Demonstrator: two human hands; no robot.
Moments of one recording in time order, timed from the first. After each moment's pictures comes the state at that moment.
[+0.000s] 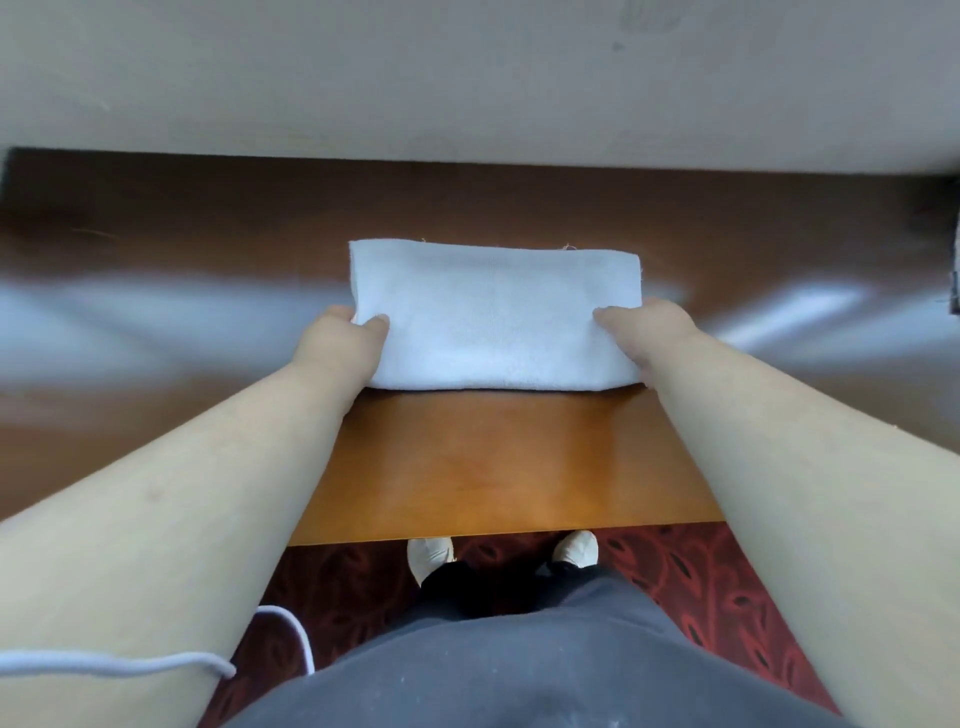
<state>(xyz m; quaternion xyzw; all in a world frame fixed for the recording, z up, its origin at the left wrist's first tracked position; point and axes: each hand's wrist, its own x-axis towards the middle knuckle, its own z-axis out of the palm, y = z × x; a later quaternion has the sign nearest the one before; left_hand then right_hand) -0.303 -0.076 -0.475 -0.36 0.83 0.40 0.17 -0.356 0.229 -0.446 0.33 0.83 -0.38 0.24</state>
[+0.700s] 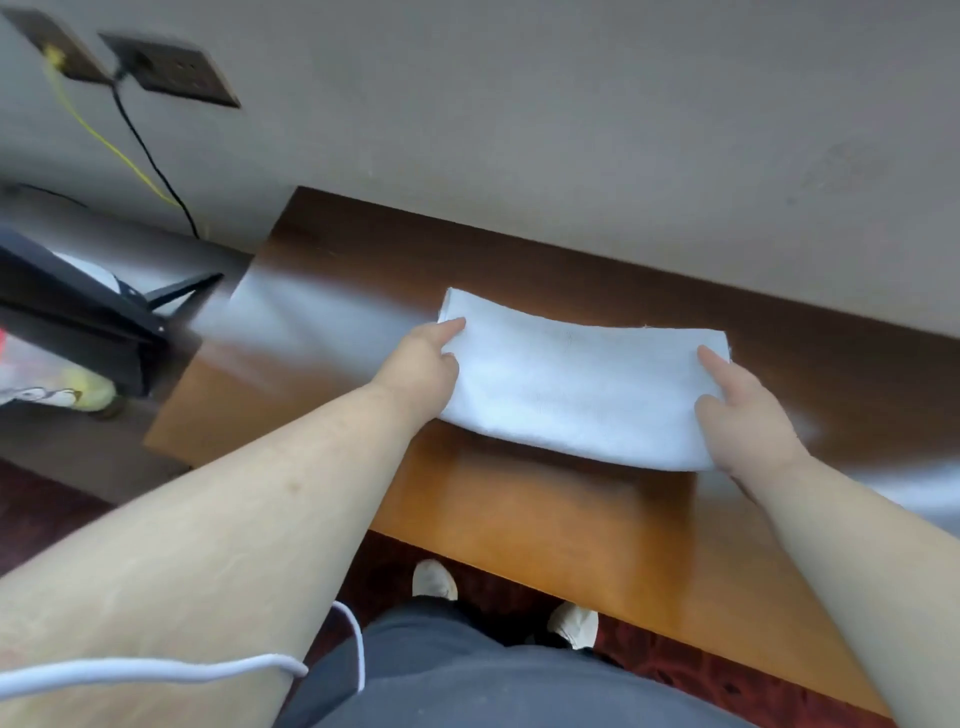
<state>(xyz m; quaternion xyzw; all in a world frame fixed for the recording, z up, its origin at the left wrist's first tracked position) -0.270 -0.119 -0.416 -0.32 0.84 0.42 0.09 -0.358 0.204 -0.419 0.06 0.90 -0.38 0.21</state>
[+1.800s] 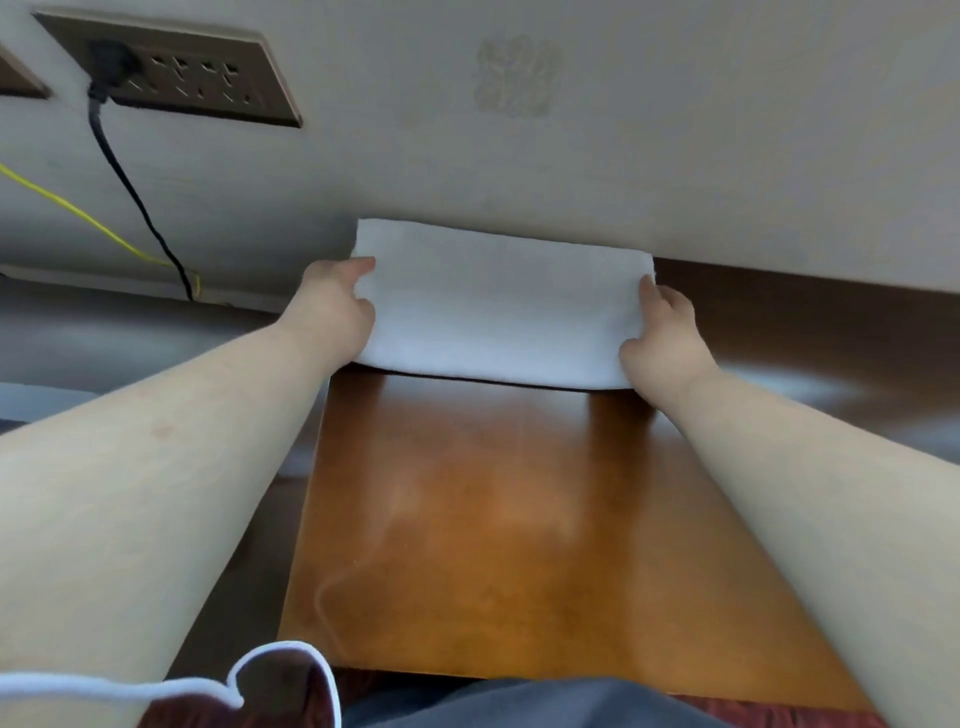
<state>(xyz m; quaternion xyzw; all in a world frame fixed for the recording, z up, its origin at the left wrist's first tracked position) -0.363 -0.481 -0.480 -0.23 0.91 0.34 0.09 -0.415 -0.139 -0.476 0.06 0.94 -0.29 0.19</state>
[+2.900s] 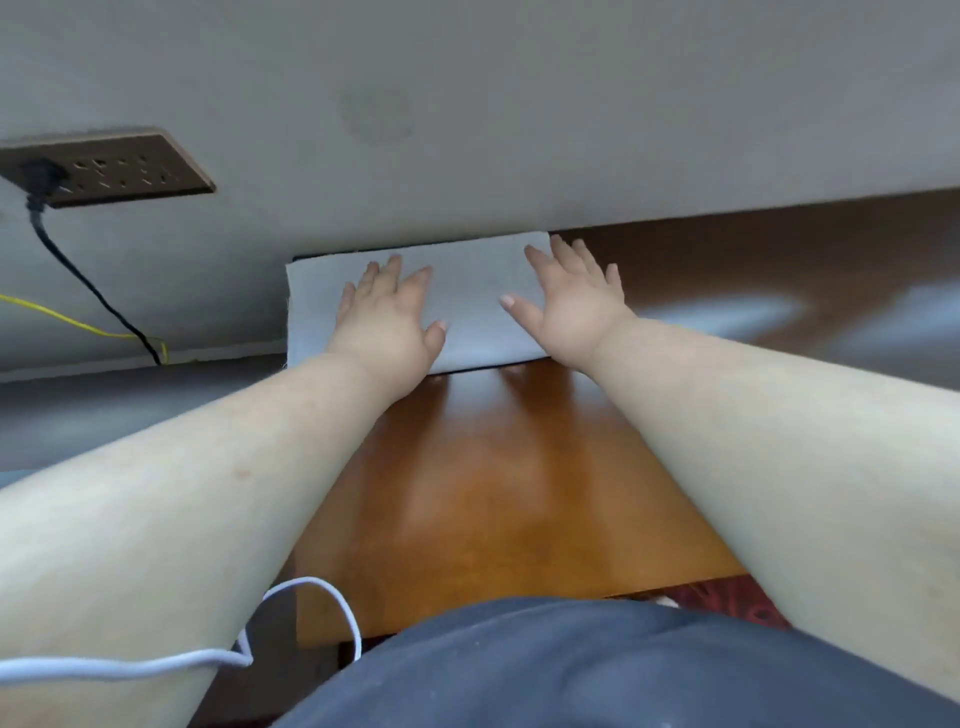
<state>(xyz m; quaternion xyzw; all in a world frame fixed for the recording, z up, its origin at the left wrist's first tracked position) -0.356 -0.369 -0.425 0.02 0.99 0.07 0.13 -0.387 -0.146 -0.418 -0.06 0.98 -0.14 0.15</state>
